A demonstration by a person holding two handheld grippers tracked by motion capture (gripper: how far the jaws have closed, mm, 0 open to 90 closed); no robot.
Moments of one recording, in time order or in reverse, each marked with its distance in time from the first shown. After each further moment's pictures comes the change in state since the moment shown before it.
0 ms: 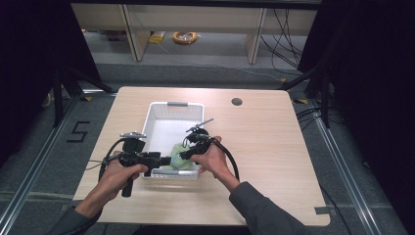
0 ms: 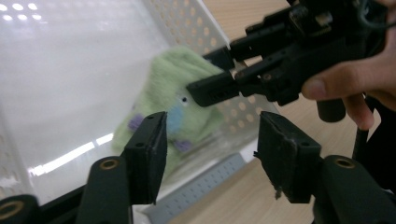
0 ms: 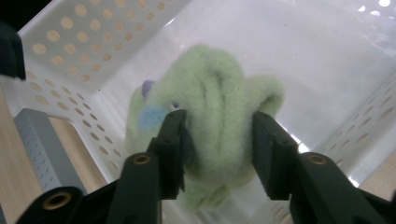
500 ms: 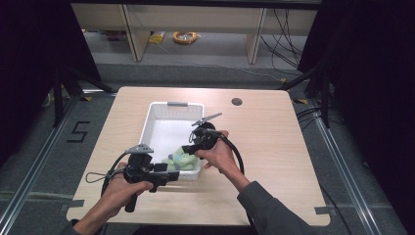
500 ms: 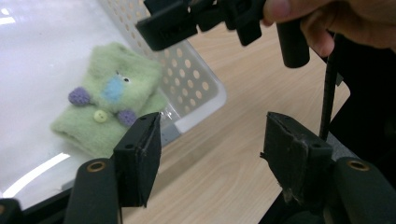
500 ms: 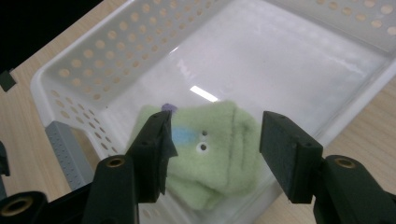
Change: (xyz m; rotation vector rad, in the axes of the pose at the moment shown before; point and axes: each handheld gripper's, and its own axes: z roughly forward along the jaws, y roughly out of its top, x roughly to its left) left arm -0.035 -0.022 -0.003 0.000 -0.056 0.086; right arm -0.006 0.004 -0.031 -0.115 0.004 -0.042
